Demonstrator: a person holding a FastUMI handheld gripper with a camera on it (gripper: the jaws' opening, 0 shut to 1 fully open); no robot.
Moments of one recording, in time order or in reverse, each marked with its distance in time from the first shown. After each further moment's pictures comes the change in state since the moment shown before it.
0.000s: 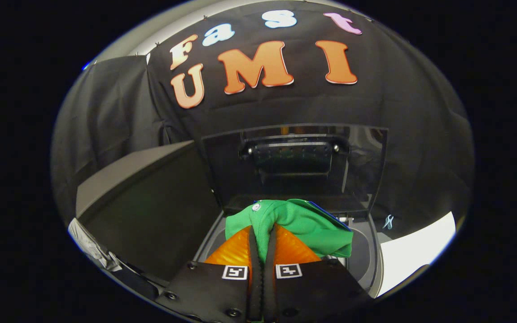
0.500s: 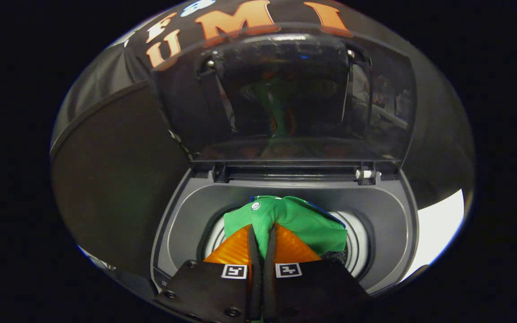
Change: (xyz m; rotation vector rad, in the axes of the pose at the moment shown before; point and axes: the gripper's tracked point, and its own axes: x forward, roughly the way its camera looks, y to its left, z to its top) arm 0.086 -0.032 -0.090 0.106 0.281 -0.060
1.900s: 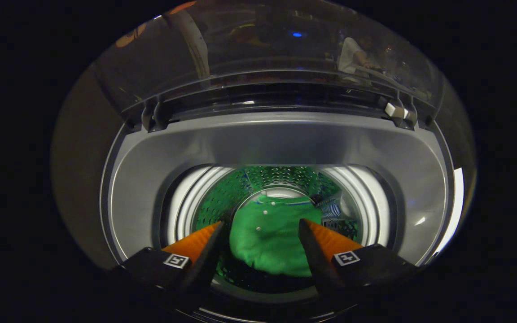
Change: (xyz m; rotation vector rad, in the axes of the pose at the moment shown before) arm 0.048 -0.020 -0.071 0.065 0.341 -0.095
